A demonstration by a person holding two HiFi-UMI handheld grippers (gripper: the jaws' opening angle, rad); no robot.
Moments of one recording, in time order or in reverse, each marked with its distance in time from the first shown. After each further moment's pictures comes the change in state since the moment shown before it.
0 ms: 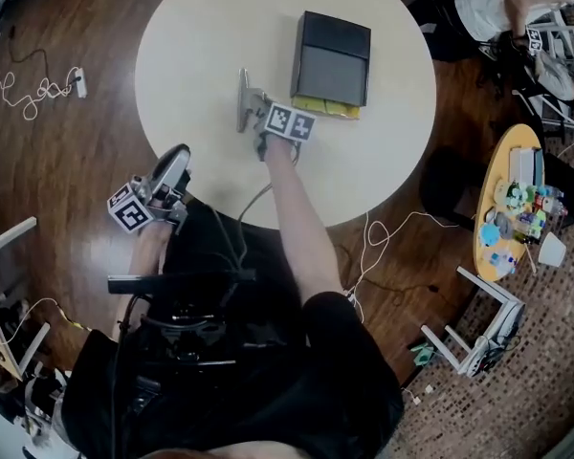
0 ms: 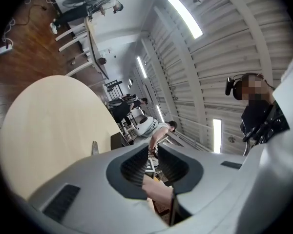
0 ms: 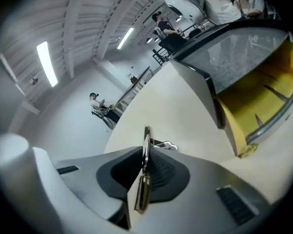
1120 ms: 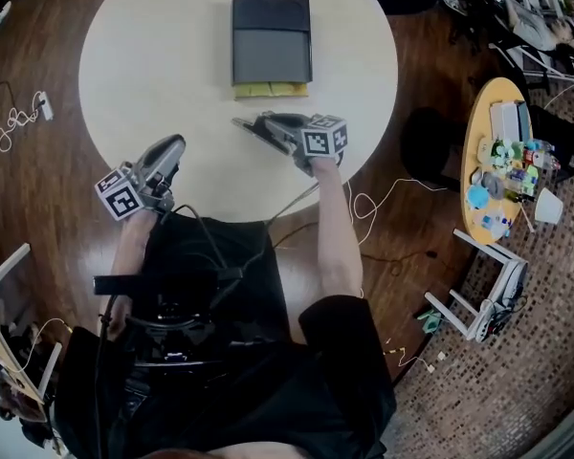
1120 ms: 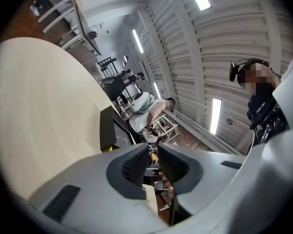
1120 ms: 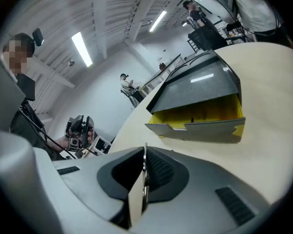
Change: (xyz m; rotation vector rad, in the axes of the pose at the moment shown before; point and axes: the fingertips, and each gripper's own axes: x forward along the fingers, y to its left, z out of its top) left arm 0.105 -0.010 -0.078 0.022 0.279 -0.048; right arm -0.173 -0.088 0.003 -0.306 0.213 0.273
